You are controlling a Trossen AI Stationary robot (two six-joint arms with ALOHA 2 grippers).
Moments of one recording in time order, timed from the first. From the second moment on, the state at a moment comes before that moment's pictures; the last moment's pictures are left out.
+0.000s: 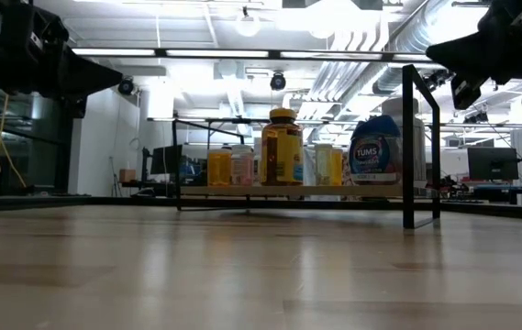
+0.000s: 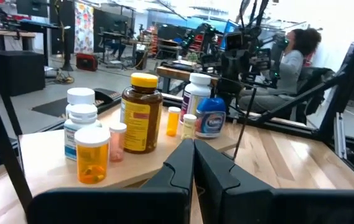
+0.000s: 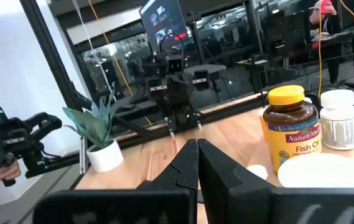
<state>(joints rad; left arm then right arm) 0.12 0.03 0.01 0.04 -0.23 -0.15 0.08 0.11 0.06 0.16 0.14 0.26</state>
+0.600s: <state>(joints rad) 0.12 0.03 0.01 0.04 -0.23 -0.15 0.21 0.05 0.01 0.04 0.16 0.21</state>
